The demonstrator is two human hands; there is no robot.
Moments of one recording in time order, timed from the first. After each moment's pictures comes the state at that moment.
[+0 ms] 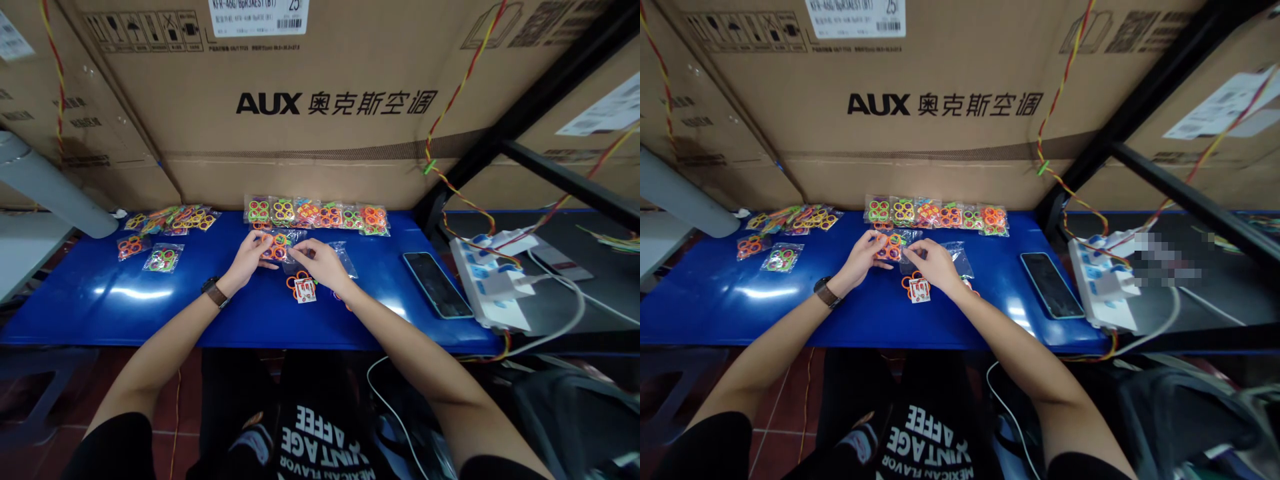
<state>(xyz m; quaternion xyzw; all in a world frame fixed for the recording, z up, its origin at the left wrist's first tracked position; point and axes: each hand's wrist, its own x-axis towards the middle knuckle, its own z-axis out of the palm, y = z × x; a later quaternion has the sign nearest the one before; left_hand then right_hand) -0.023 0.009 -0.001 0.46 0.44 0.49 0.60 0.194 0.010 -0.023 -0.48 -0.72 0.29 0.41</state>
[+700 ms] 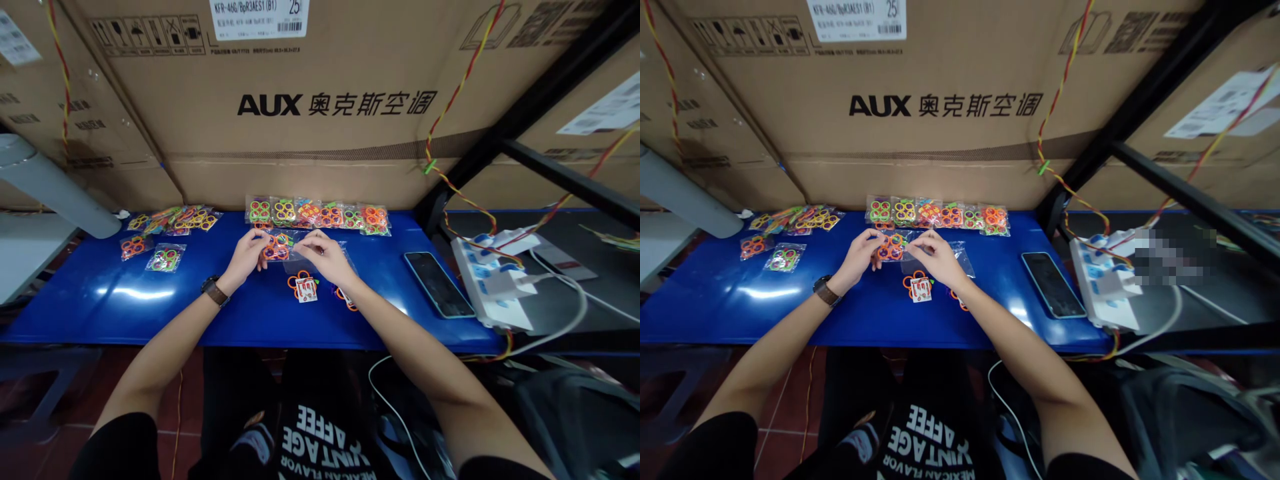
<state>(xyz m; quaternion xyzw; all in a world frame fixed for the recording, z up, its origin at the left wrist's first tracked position) -0.030 0.013 0.001 0.52 0.49 0.47 0.52 0.200 0.015 -0.011 -0.41 -0.72 0.32 0.46</state>
